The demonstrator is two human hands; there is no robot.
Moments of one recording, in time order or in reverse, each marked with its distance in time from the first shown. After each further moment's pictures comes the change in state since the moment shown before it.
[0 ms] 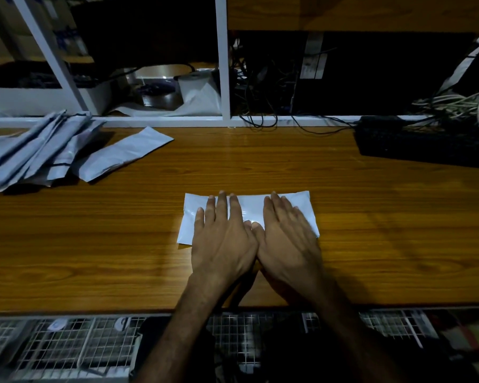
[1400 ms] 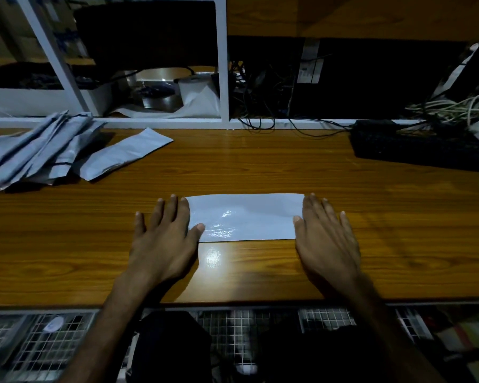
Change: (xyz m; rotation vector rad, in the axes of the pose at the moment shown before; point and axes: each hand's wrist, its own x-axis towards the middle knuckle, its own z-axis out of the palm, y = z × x) left_hand -0.013 -0.094 -0.023 0.051 -0.045 -0.054; right_hand -0.013 0.061 -0.019 -0.005 0.021 0.176
